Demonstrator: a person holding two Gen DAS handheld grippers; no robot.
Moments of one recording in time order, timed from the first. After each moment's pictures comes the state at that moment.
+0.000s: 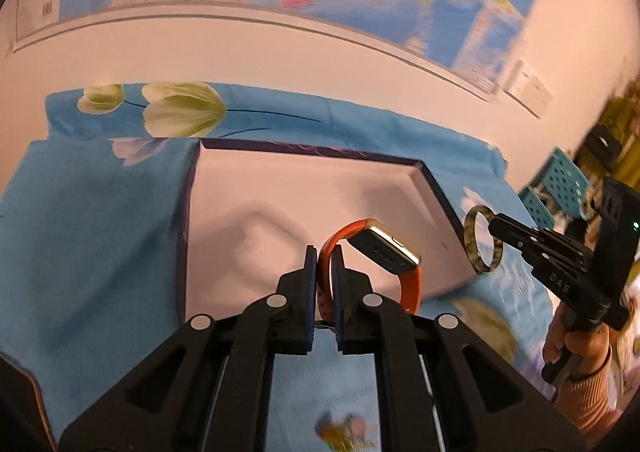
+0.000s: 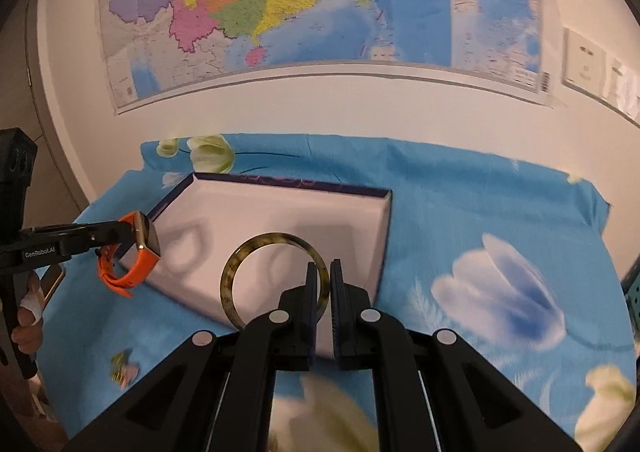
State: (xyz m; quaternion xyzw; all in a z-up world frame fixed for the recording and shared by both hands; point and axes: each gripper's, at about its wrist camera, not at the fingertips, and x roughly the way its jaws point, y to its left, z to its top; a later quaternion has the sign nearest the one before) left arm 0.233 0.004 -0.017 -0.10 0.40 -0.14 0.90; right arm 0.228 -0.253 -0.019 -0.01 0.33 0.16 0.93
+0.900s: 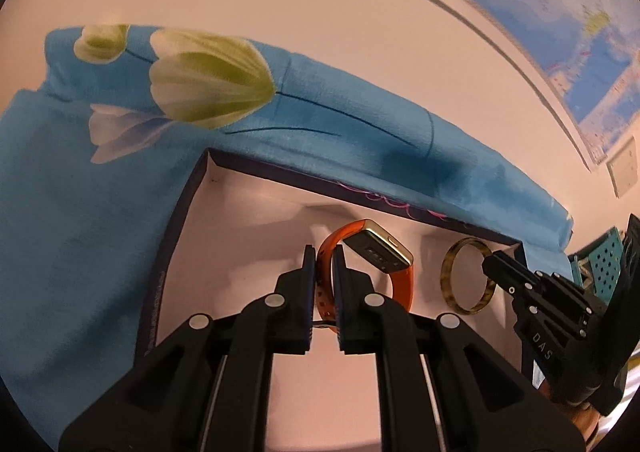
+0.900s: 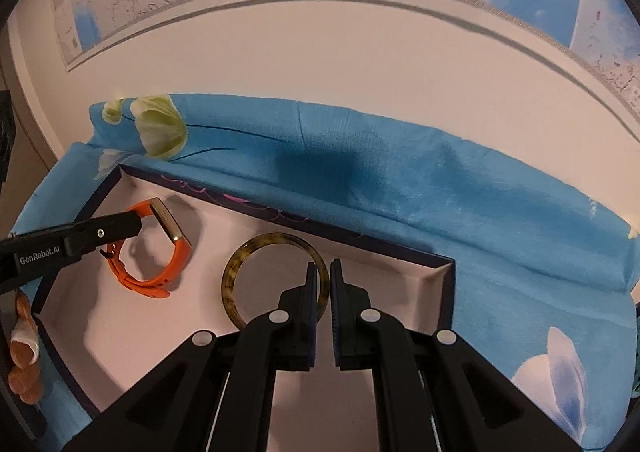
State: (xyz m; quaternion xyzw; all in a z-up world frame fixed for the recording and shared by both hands) left arm 0.354 0.006 -0.073 -0.18 0.46 -0.03 0.87; right arm 0.364 -0.199 -0.062 -0.07 0.43 0.14 0.89
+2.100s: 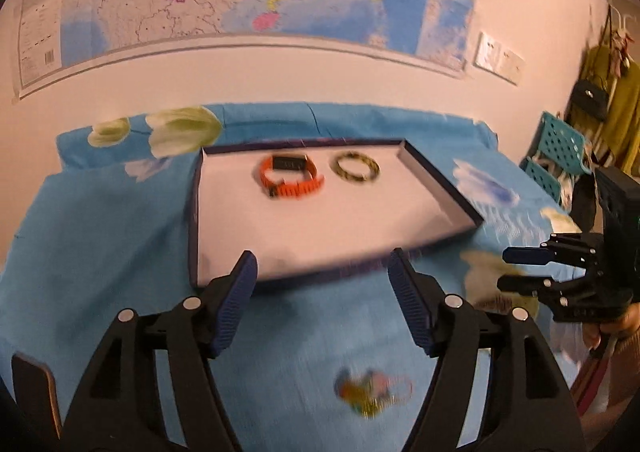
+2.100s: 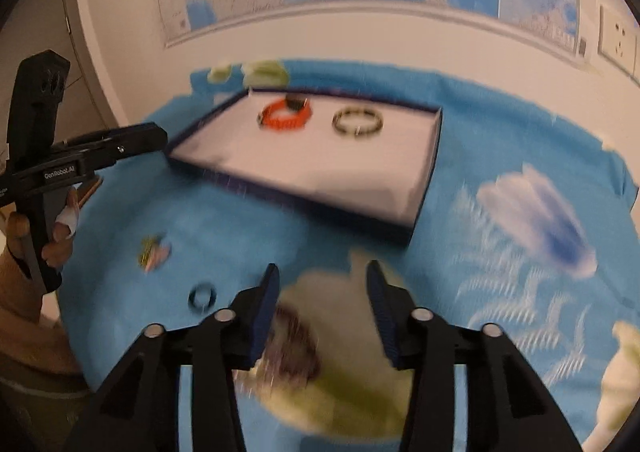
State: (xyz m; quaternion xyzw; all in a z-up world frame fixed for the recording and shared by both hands) left arm 0.151 -0.006 -0.030 -0.01 0.34 -0.16 0.93; right arm 0.148 -0.258 -0.067 -0.05 0.41 0.23 0.88
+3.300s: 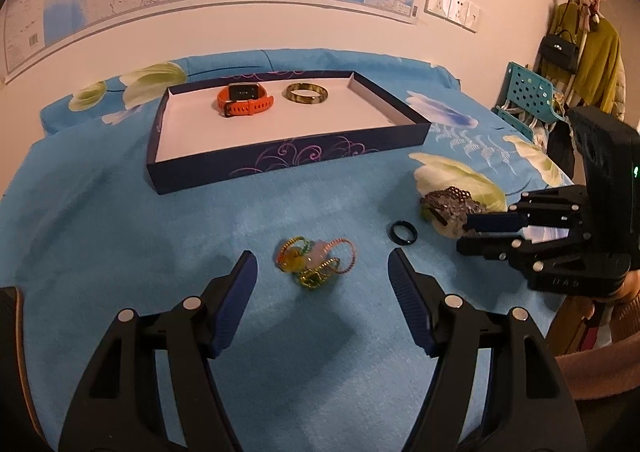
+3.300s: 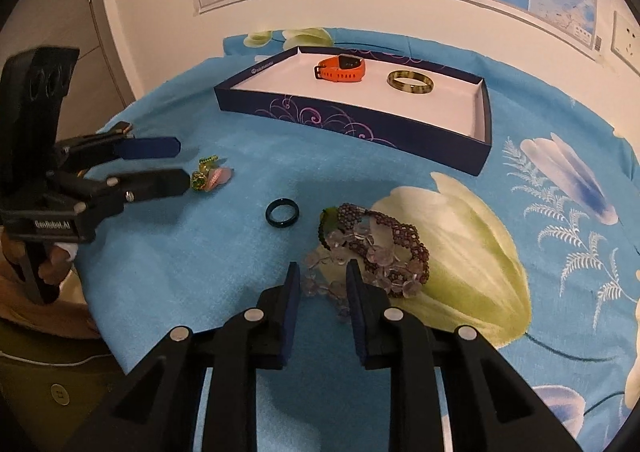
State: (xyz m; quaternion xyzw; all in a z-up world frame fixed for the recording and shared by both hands) left arm 0.078 -0.024 -0.073 0.02 0.37 -0.21 0.90; right arm 0.092 -0.224 -0.081 -0.07 0.41 0.25 0.88
